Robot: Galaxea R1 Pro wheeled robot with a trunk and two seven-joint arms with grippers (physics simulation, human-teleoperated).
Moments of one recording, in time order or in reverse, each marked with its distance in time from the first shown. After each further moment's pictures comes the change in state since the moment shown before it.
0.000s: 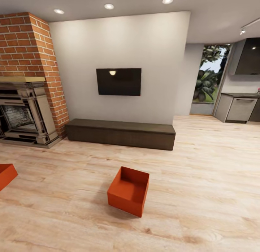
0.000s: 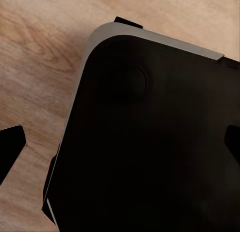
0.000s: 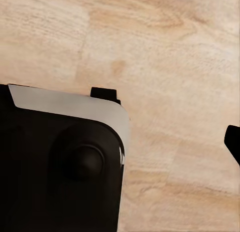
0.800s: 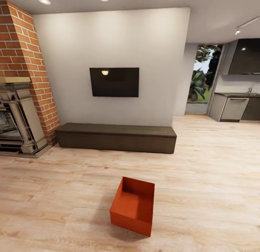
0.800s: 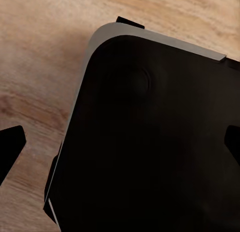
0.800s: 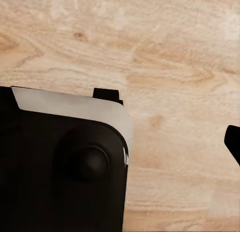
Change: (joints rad) left arm 0.000 0.003 0.001 0.000 0.003 0.002 0.000; right arm 0.000 0.005 -0.009 0.000 -0.008 -0.002 0.000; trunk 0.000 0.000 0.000
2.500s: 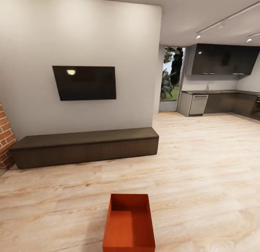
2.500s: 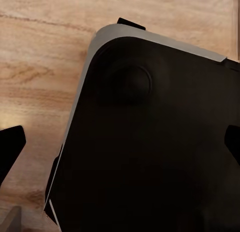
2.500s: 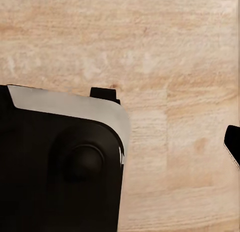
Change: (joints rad) left arm 0.000 0.002 0.001 0.000 0.000 -0.003 0.000; right arm 0.000 -0.006 0.004 0.000 0.006 0.002 0.001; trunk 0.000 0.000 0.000
